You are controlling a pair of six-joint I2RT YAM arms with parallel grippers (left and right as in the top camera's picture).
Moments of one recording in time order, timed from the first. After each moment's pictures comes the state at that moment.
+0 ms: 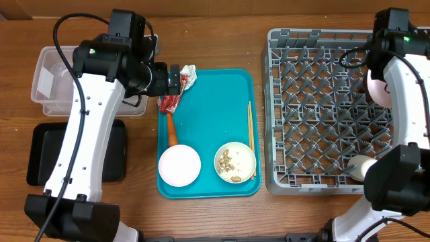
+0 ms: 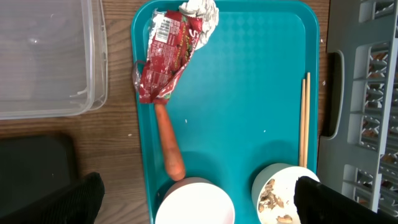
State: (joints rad) left arm -0.16 1.70 1.81 -1.31 0.15 -0.21; right arm -0.18 1.87 1.77 -1.12 0.93 0.20
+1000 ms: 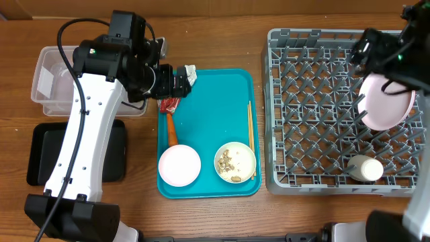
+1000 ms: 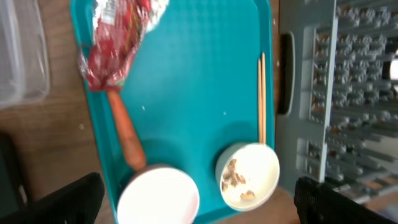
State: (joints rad) left arm -0.16 1.70 1.81 -1.36 0.33 -0.21; right arm -0.15 1.58 2.09 -1.45 -0.19 0.25
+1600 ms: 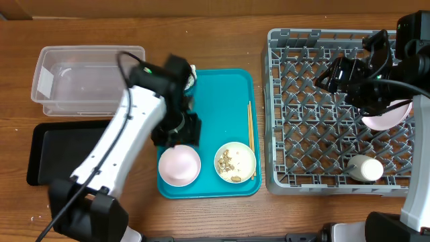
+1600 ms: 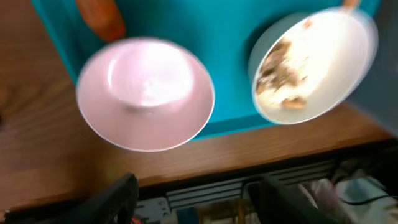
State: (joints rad) left arm -0.40 1.70 1.51 -1.49 0.23 -0.32; right arm -0.10 1.58 1.97 -1.64 -0.41 0.25
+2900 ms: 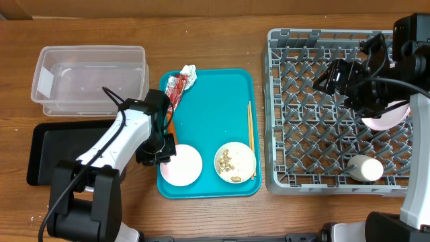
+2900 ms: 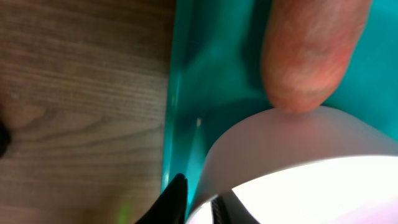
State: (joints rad) left arm -0.22 1.70 1.05 -1.07 0.07 -0.42; right arm -0.10 1.58 1.94 -1.64 -0.41 0.25
